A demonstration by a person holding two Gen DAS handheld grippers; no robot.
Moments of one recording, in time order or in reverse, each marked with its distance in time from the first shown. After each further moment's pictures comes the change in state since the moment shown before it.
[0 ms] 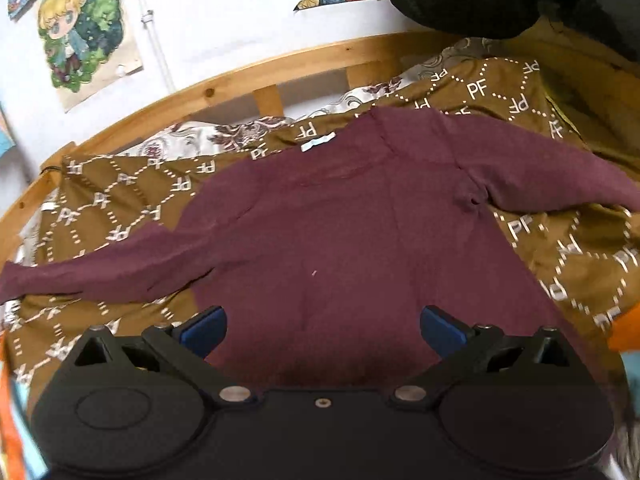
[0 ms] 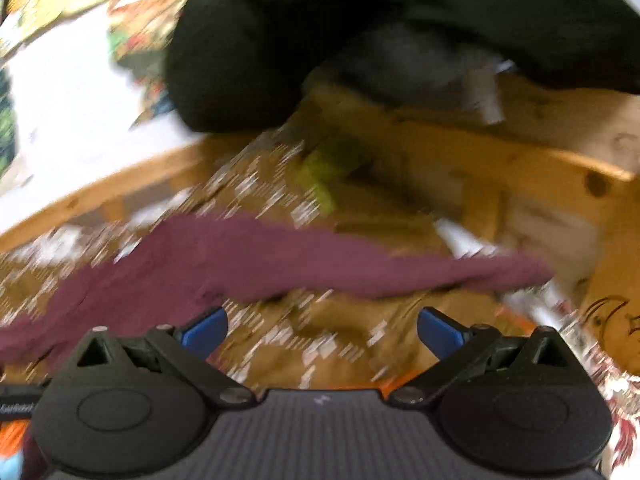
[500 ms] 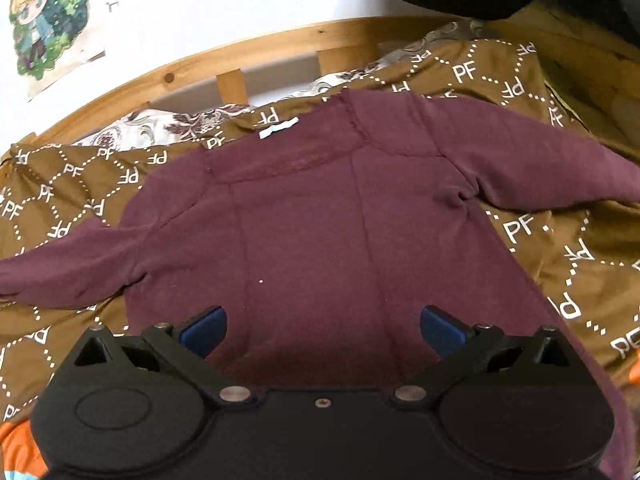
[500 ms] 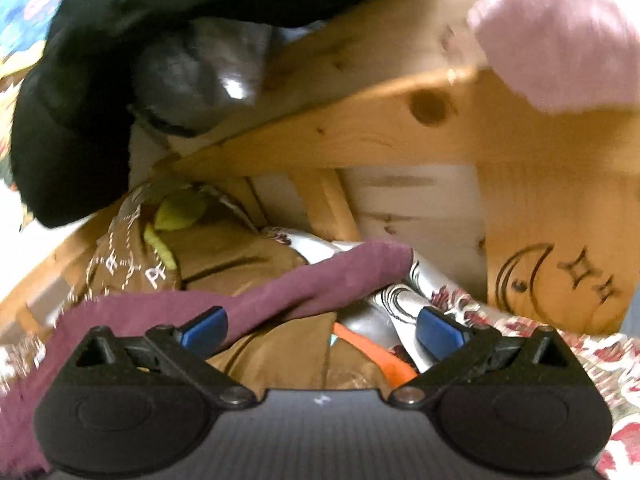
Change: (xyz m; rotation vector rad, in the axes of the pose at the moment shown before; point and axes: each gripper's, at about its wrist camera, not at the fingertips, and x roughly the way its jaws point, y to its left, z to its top) left arm 0.060 -0.028 -0.007 -0.004 -0.010 -0.073; right arm 0.057 -0.122 -0.015 0.349 -0.053 -0.146
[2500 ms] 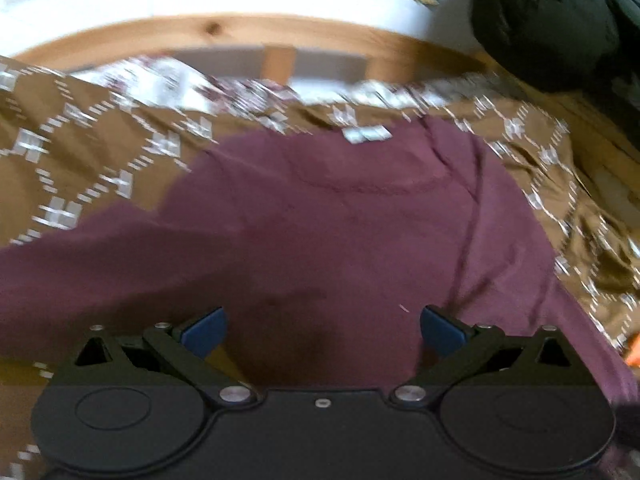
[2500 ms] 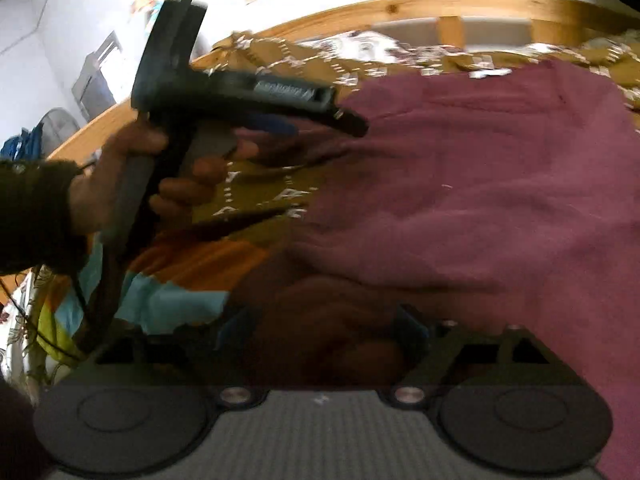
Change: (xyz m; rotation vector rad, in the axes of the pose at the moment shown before) left arm 0.056 0.228 0.013 -0.089 0.048 -0.376; right arm -0.075 0.258 -0.203 -0.782 0.630 0.829
